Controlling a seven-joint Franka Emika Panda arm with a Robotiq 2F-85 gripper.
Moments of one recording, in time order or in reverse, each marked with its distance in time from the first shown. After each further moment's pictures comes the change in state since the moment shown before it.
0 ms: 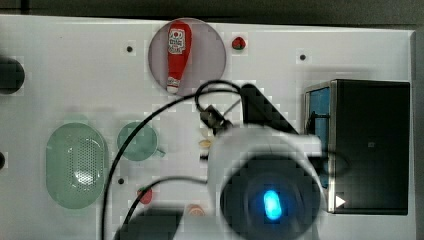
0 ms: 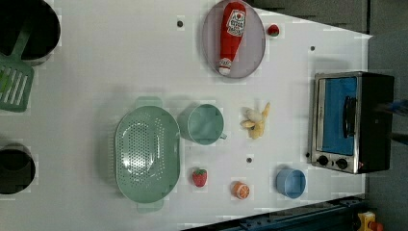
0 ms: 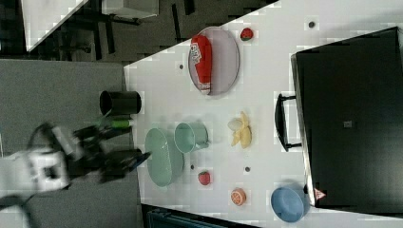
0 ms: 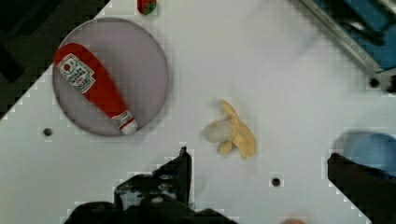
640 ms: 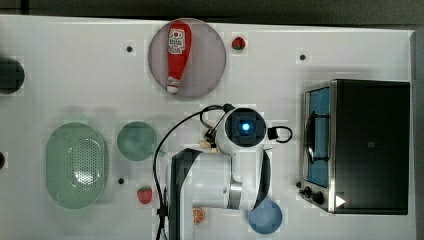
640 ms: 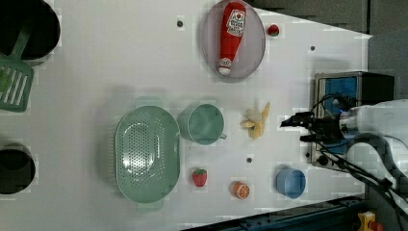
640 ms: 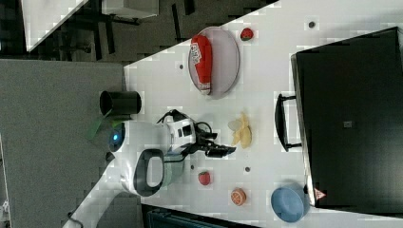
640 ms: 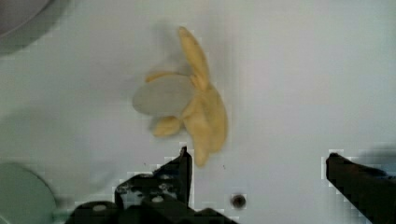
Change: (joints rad) arm -0.042 0.379 0.011 -0.305 0.031 0.445 -0.353
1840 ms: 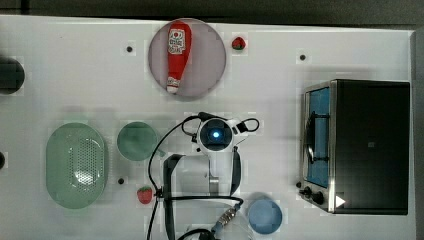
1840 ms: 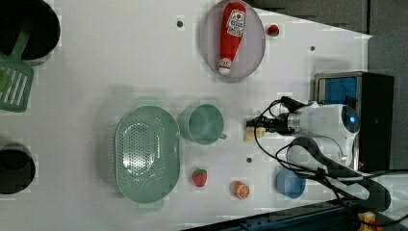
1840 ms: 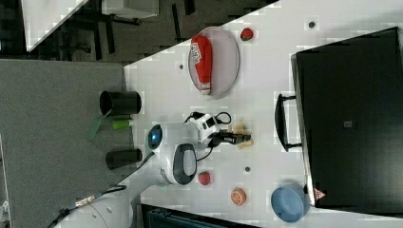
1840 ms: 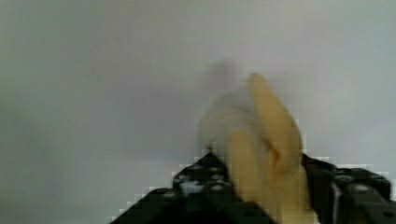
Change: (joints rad) arm 0.043 0.316 0.028 -0.021 -0.031 0.398 -0.112
